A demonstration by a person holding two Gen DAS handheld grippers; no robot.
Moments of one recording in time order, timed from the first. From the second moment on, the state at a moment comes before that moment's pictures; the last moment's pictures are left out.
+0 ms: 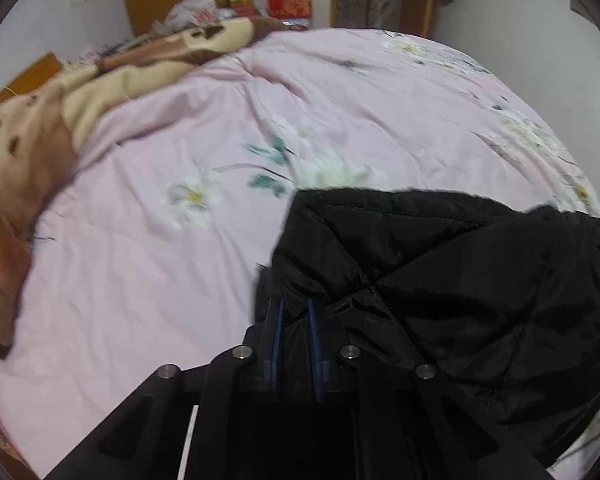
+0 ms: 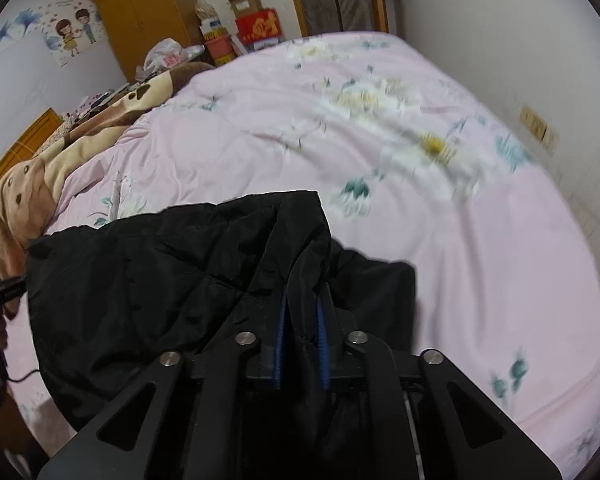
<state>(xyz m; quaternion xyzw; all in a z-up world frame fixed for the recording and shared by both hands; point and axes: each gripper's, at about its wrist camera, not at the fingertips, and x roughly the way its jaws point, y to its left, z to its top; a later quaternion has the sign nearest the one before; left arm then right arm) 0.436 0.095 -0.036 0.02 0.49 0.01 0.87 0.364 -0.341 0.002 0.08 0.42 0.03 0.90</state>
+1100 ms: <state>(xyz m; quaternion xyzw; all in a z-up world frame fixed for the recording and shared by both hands) 0.382 0.075 0.022 -0.05 0.44 -0.04 0.90 0.327 -0.261 0.049 0.02 0.38 0.02 0.93</state>
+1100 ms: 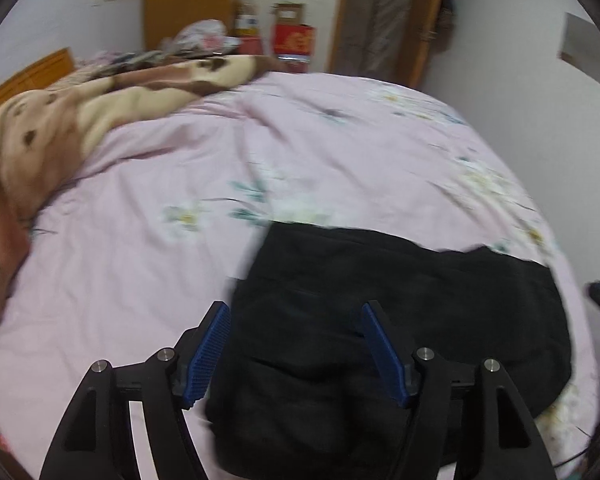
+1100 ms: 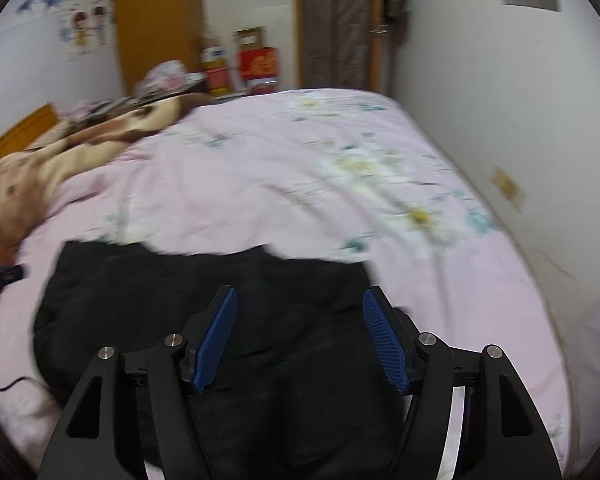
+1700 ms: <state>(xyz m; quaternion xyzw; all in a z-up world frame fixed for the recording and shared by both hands) 0.417 -0.009 -0.107 0.00 0.52 -0.08 0.85 0.381 -0.193 -0.090 -0.03 0.50 0.05 0.86</state>
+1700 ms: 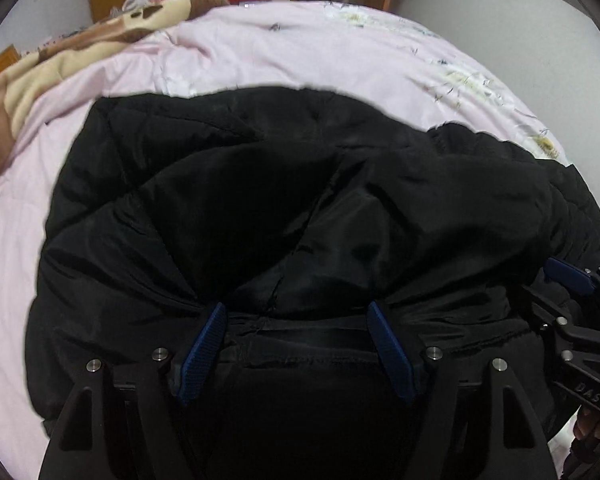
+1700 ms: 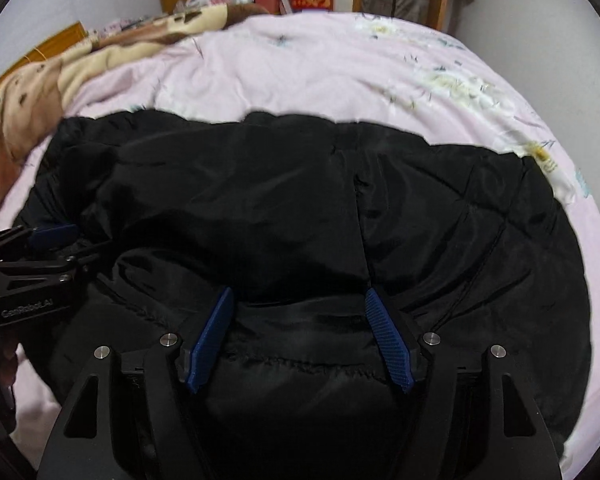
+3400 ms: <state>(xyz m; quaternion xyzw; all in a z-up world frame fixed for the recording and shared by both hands) 0.373 0.062 -0.078 -0.02 0.50 -0.04 0.86 0.315 -0.250 -0.042 -0.02 0.47 -0.01 0.88</state>
